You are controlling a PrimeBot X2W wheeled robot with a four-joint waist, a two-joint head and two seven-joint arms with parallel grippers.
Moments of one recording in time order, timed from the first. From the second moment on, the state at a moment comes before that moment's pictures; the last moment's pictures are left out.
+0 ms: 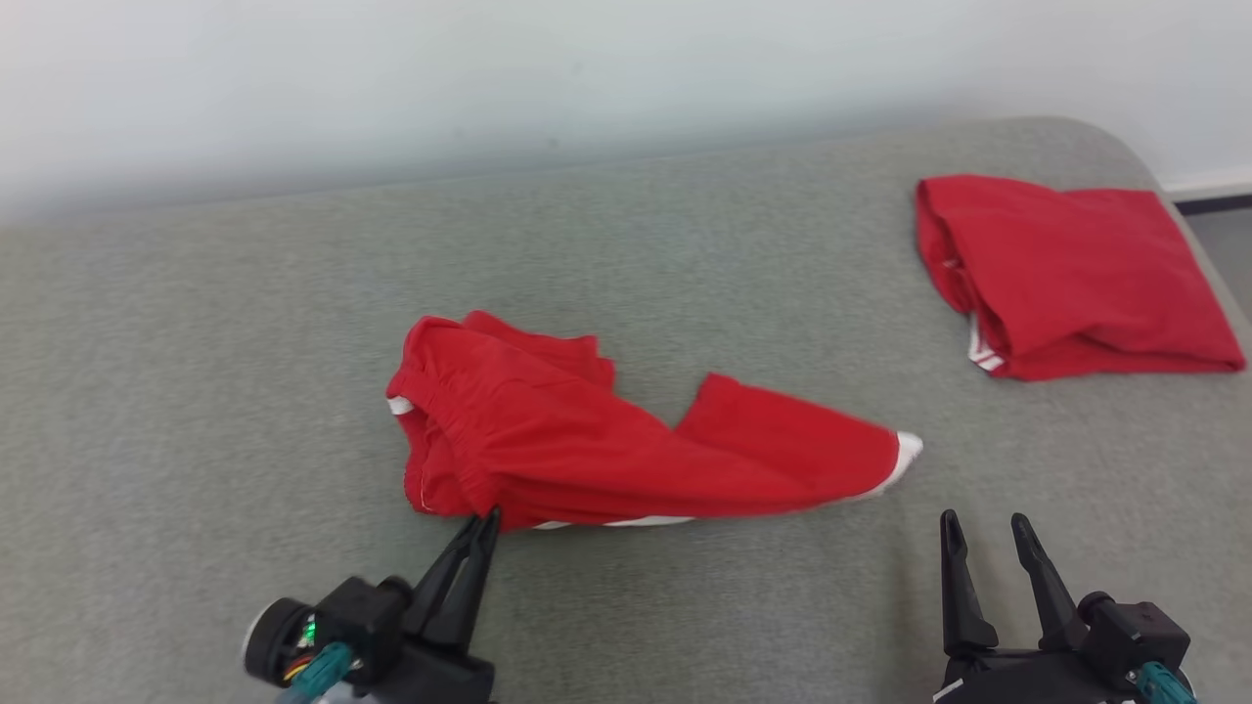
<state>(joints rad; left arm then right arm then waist) -0.24 0.19 -0.41 0.34 -0.34 -0.13 -0.26 -0.04 -0.05 -0.05 0.27 0.22 0.13 -0.26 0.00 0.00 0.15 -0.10</state>
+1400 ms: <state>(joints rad) -0.38 0.31 -0.42 0.55 -0.44 -0.13 -0.26 -0.05 -0.05 -0.04 0.31 0.22 0.13 -0.26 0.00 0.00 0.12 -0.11</state>
